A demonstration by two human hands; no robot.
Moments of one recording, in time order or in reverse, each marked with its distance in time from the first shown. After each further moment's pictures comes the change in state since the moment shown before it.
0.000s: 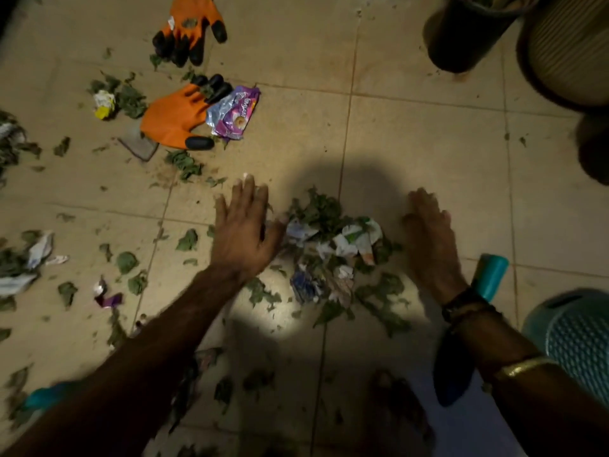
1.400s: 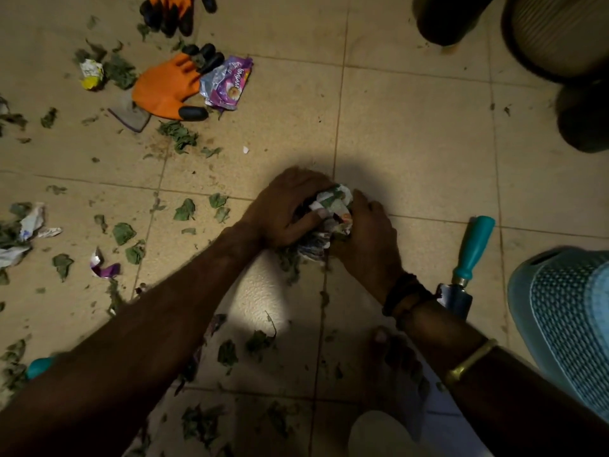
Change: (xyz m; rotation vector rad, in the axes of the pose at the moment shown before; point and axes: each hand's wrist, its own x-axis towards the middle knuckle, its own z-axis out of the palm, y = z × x) left_hand 0.010 0.033 0.017 -0.328 0.031 0.657; right_hand -0.062 -0.047 0.063 -0.180 -0.044 -0.056
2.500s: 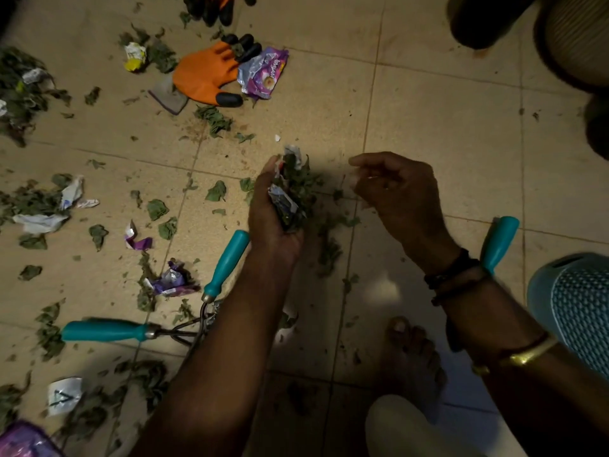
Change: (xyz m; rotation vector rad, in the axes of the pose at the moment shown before) left_hand -0.027 0.078 -0.042 -1.978 1.000 -0.932; right_hand 0.013 -0.043 -0.042 0.552 0.058 -0.232
